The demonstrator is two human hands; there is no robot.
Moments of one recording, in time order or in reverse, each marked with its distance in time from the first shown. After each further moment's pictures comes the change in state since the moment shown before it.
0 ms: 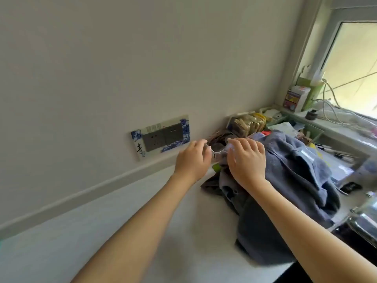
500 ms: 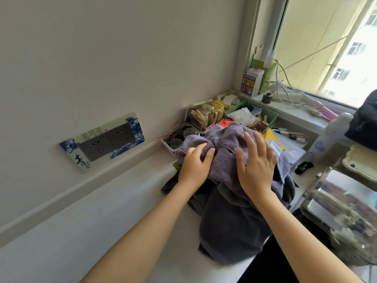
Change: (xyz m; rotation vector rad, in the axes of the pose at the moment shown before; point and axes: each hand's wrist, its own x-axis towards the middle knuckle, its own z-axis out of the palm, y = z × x) left_hand 0.052 0.074 0.128 -0.428 -0.127 -0.054; right_hand -0.032 0.123 -0.010 0.088 0.036 0.444
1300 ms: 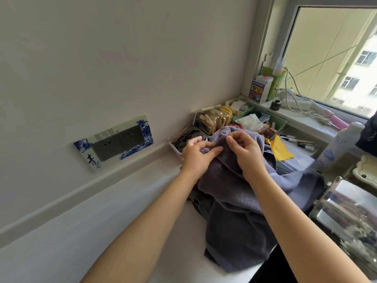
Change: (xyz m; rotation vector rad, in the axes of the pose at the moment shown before) left_hand 0.012 0.018 -0.035 -0.236 0.033 -0.118; right_hand 0.041 -0.050 -0.001 0.827 -0.318 0.274
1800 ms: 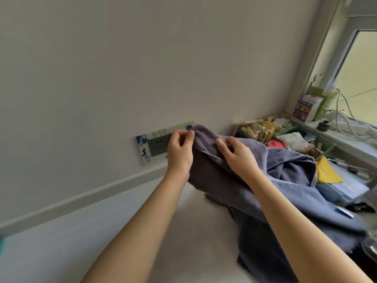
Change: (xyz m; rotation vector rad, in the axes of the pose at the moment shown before) left_hand -0.051 0.003 -0.138 -0.429 0.528 0.025; right_hand -0.030 -0.052 0.105 -0.493 -0.276 -0.250
